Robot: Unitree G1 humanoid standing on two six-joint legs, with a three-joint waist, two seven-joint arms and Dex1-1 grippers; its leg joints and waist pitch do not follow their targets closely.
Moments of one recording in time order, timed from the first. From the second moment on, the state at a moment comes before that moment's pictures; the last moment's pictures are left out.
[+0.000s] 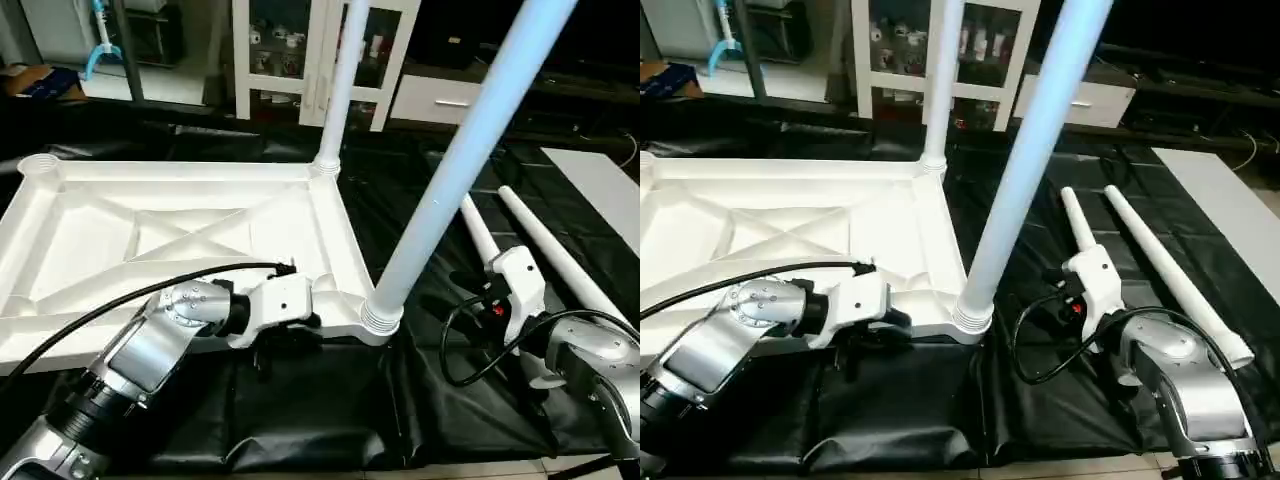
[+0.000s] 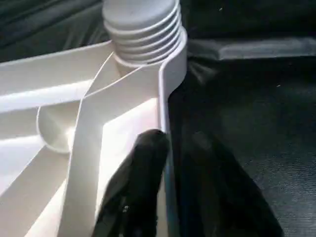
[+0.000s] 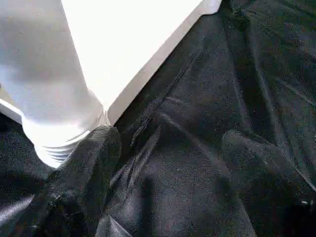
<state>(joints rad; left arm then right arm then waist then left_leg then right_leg) -0.41 0.55 -0.44 0.04 0.01 0.27 -1.06 -0.11 -0.52 -0.02 -0.07 0.31 0.50 0.69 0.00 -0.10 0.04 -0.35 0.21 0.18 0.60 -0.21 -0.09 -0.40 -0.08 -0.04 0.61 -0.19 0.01</state>
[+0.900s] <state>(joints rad) -0.43 0.50 -0.49 0.09 0.07 0.30 -1.06 -0.11 -0.52 -0.02 -0.08 0.31 0.50 0.69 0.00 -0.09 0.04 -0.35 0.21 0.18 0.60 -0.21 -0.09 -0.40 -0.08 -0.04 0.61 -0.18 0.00</state>
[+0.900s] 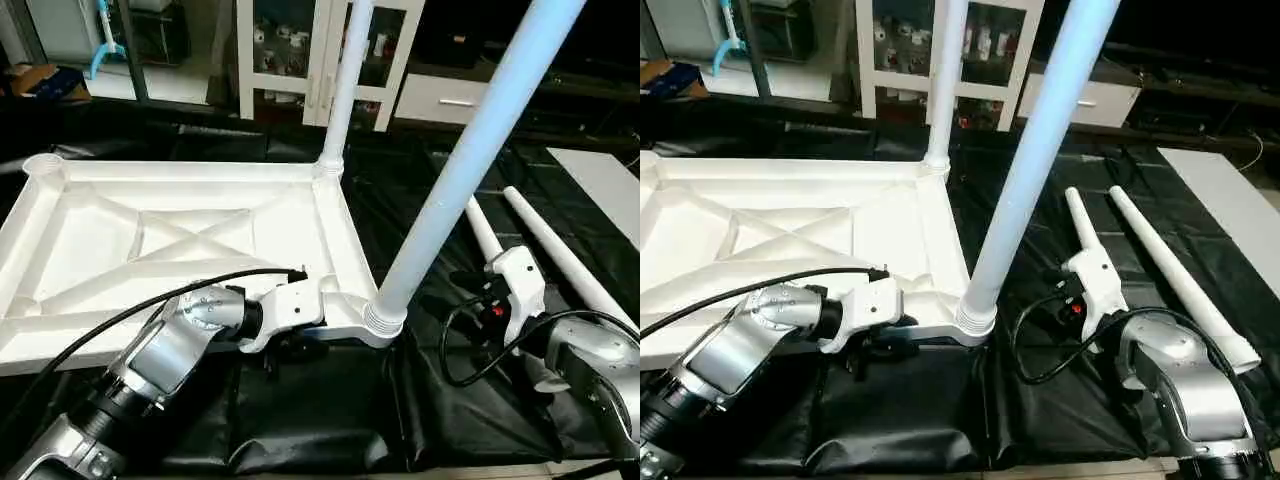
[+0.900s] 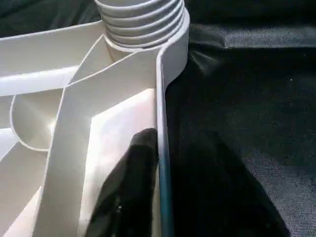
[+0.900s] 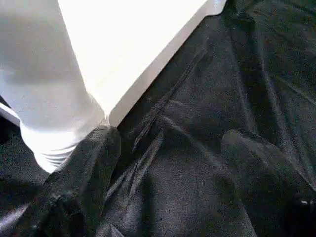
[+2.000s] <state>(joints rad) -0.42 0.52 -0.48 0.05 0.09 0.37 -1.08 -0.38 -0.57 0.10 0.21 0.37 0.37 1.16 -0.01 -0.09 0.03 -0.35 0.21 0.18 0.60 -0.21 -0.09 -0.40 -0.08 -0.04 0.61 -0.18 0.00</state>
